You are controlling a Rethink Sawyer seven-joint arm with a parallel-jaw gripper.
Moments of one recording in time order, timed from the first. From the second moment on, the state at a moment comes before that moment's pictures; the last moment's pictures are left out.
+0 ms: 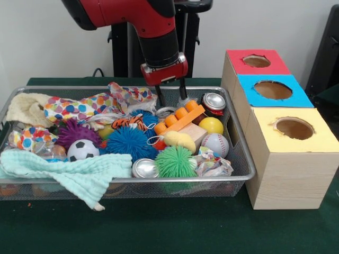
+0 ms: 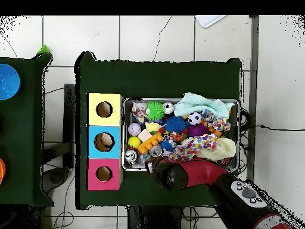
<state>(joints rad) -0.72 -0.53 0.42 2.01 -0.58 0.29 1.57</state>
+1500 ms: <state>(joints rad) -0.74 -0.49 0.43 2.00 -0.58 0.29 1.57</state>
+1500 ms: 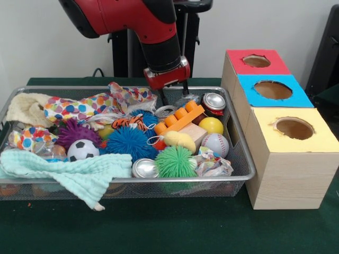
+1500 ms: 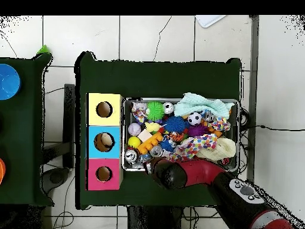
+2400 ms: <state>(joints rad) -0.74 -0.54 0.47 2.01 -0.58 0.29 1.57</state>
